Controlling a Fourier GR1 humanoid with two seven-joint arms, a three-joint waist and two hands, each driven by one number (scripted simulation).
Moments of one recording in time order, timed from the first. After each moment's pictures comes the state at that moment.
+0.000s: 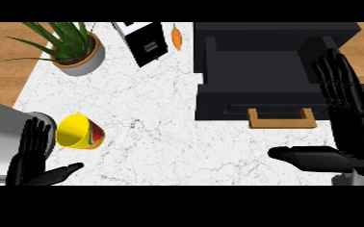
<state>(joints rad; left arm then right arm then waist) 0.03 0.18 0.40 -1.04 0.14 -0.21 -0.58 -0.07 -0.14 -0.07 -1.96 0.02 0.10 -0.02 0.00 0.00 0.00</state>
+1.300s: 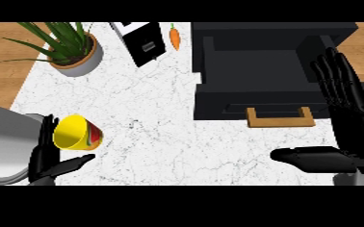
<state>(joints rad) -0.32 0.31 0.42 -0.24 0.08 -0.22 -1.01 -0.08 -0.14 -0.09 -1.96 0.00 0.15 -0.01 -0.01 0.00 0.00</state>
